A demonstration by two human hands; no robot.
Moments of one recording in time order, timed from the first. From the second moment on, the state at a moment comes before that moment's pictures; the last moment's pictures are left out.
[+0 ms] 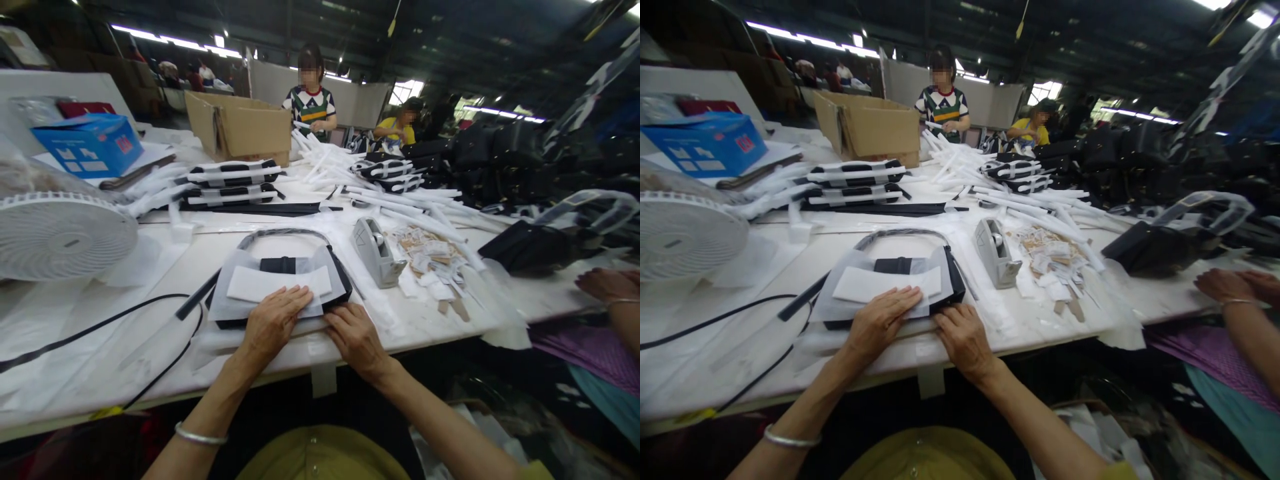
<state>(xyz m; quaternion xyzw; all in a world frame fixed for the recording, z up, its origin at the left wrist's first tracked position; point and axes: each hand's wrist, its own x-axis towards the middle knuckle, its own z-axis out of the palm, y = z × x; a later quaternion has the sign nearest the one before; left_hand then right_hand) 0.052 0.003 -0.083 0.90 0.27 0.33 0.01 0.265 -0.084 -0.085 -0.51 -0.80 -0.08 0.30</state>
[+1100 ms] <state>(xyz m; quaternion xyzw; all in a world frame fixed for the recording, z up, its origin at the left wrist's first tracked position) 0.059 -0.004 -0.092 0.90 0.28 0.33 -0.11 0.293 -0.026 -0.085 -0.43 -0.83 -0.10 0.34</state>
